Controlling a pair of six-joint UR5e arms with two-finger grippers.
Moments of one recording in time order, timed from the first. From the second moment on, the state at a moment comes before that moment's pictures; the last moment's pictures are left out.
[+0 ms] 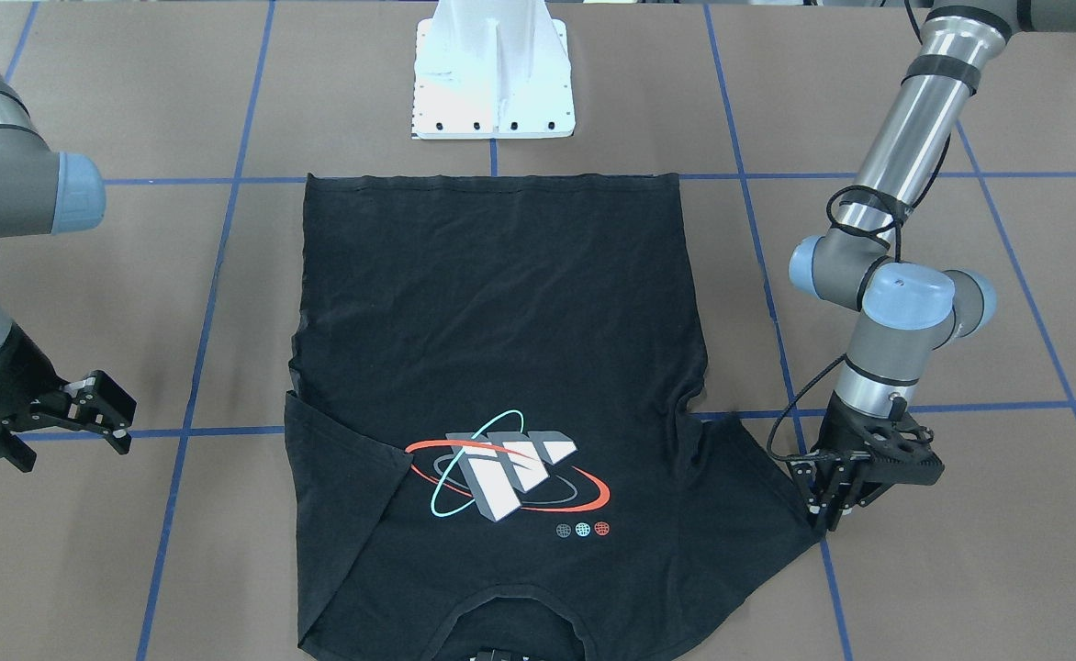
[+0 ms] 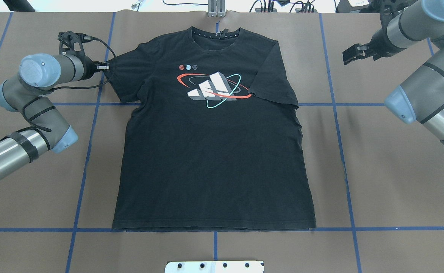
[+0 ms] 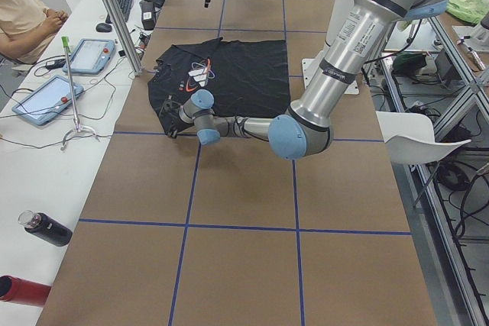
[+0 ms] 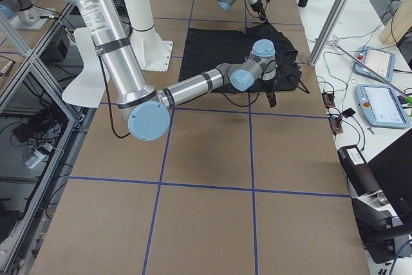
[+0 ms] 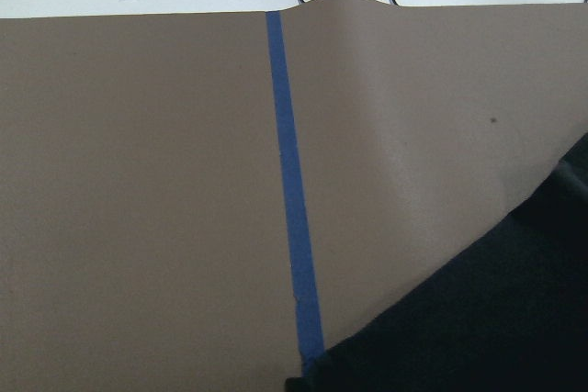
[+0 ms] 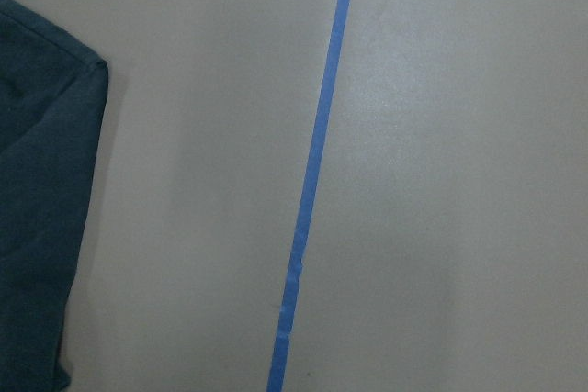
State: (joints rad) left arm -0.85 -2.13 -0.98 -2.67 -1.63 -0.96; right arm 1.06 -1.18 1.54 -1.20 2.04 0.67
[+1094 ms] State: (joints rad) left arm -0.81 -2.19 -1.29 -2.26 -1.62 -1.11; right arm 1.06 -1.17 1.54 -1.20 2.04 0.68
